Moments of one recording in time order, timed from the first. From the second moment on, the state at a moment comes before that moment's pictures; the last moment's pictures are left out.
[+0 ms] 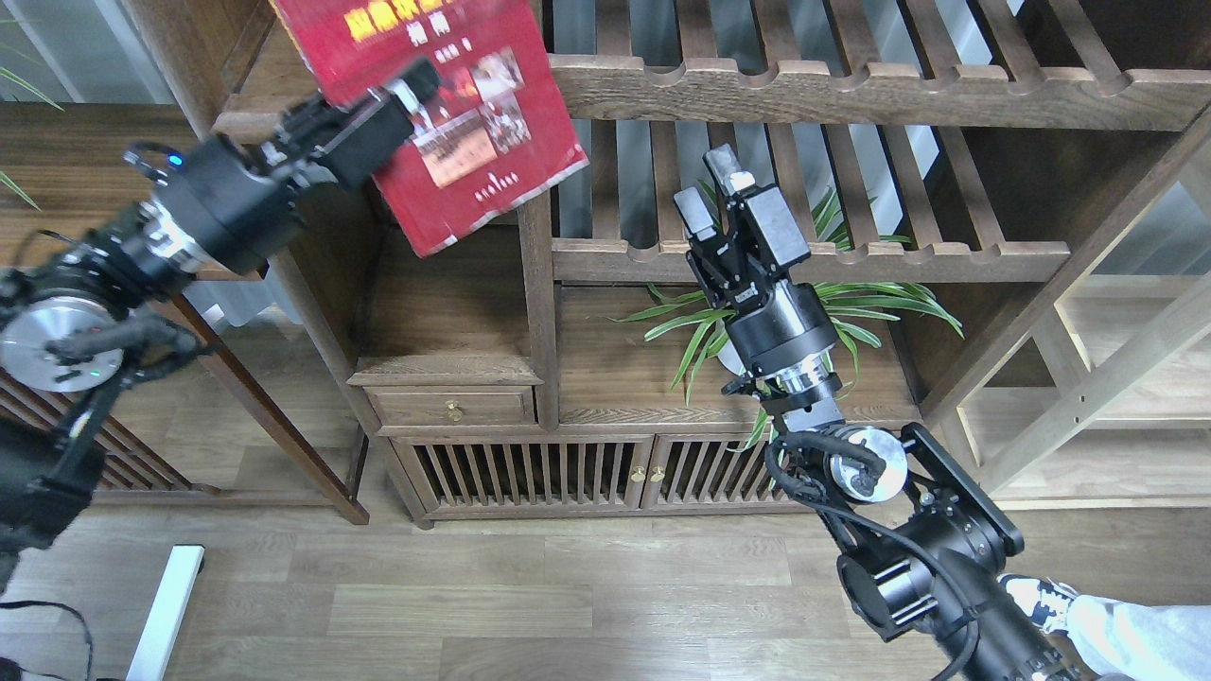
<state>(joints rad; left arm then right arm) -0.53 0.40 -1.23 -1.51 0.27 -0.49 0.22 0.31 0.02 1.15 1.22 0.26 0.57 -0.05</state>
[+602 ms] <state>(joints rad) -0.47 0.43 -1.46 -1.59 0.48 -0.49 0.26 0.38 0.01 1.13 1.21 0.26 0.49 -0.05</state>
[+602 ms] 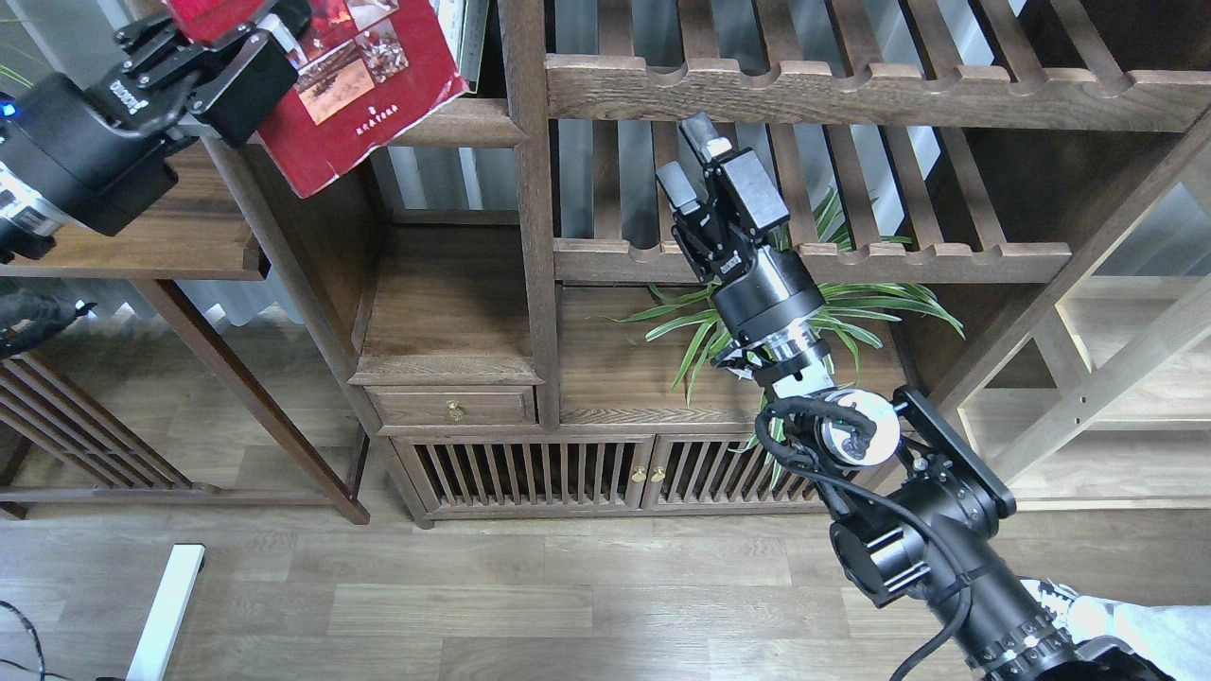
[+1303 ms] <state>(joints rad) -0.48 0.33 -1.46 -1.70 0.63 -0.36 0.25 0.41 0.02 1.15 1.21 0.27 0.47 -0.05</state>
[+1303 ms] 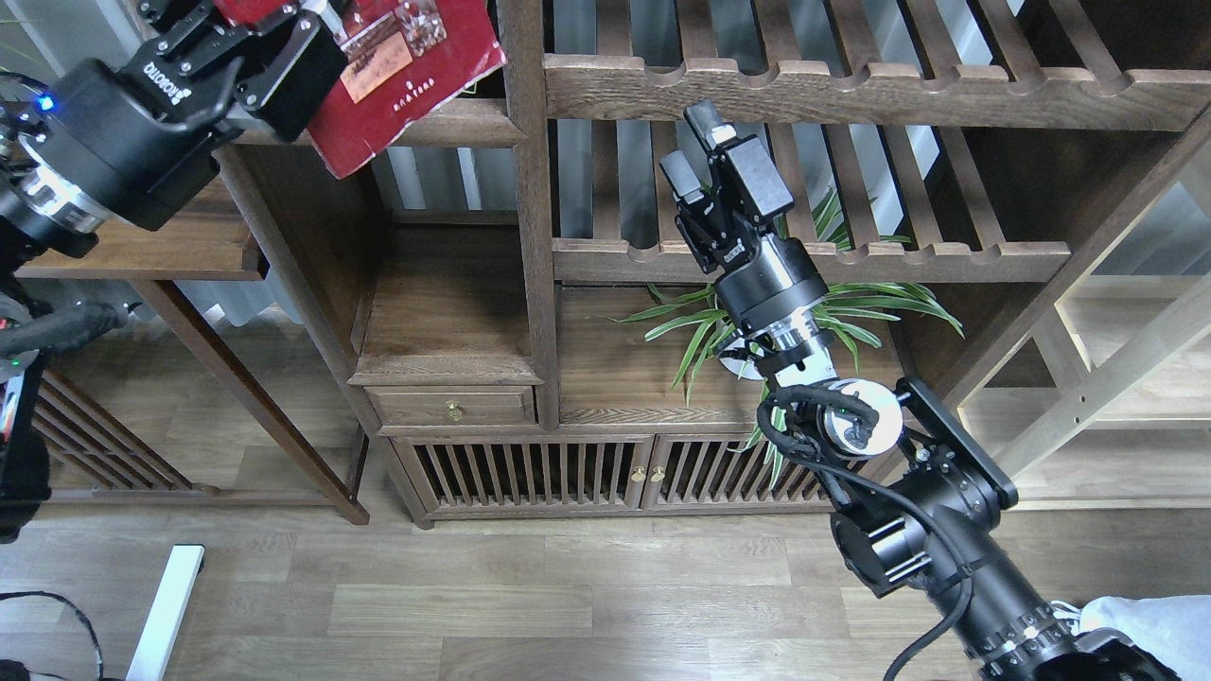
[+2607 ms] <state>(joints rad) -0.48 0.37 -1.45 -1.68 0.74 0.02 0.27 0.45 0.01 1.19 1.13 0.27 0.47 -0.05</state>
